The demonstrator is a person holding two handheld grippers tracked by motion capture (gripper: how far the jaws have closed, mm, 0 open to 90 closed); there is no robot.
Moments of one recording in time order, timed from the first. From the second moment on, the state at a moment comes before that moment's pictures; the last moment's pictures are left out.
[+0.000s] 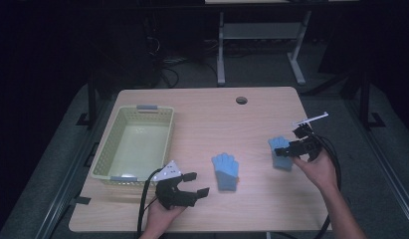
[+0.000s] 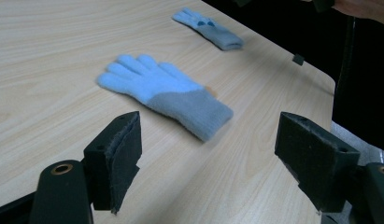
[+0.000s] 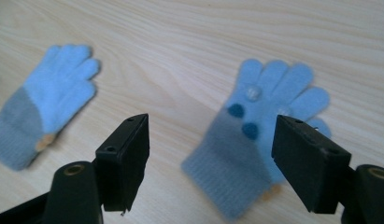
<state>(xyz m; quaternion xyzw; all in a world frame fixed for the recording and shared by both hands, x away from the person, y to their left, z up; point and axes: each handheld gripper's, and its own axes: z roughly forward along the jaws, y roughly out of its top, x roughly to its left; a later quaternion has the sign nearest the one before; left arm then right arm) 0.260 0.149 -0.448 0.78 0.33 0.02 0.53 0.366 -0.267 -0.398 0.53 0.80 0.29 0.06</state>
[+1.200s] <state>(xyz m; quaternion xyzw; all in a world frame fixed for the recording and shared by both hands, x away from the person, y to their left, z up) 0.261 0.147 -0.449 0.78 0.33 0.02 0.53 0.401 -0.254 -0.441 0.56 0.81 0.15 0.06</state>
